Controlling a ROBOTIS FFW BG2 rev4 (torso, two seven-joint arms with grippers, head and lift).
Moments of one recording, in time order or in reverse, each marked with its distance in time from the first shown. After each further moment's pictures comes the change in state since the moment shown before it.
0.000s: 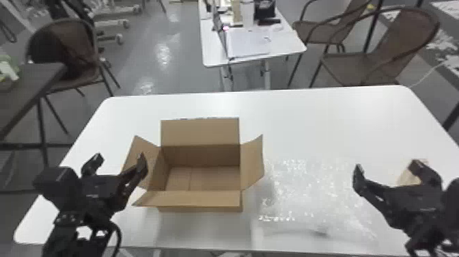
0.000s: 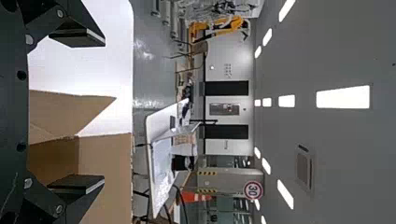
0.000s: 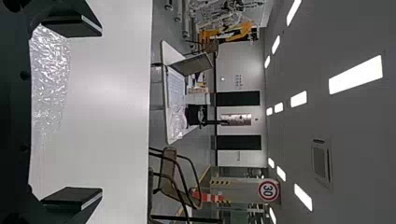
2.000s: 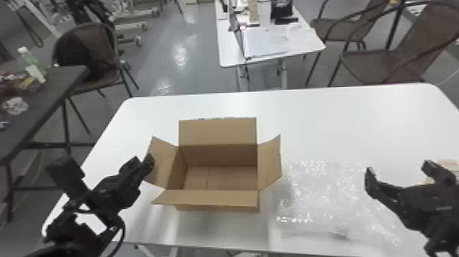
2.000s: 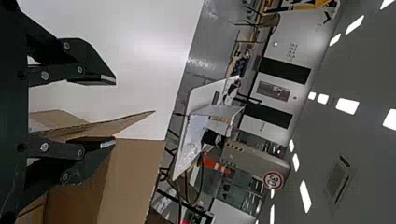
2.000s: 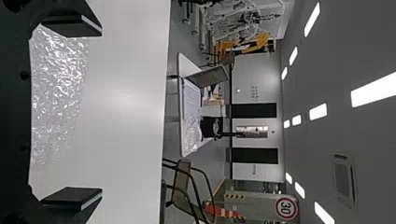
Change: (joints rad) left arm -0.114 0.000 0.171 0.028 0.244 0.390 -0.220; right arm -0.037 -0.040 0.031 -0.009 -0.014 0.110 0.011
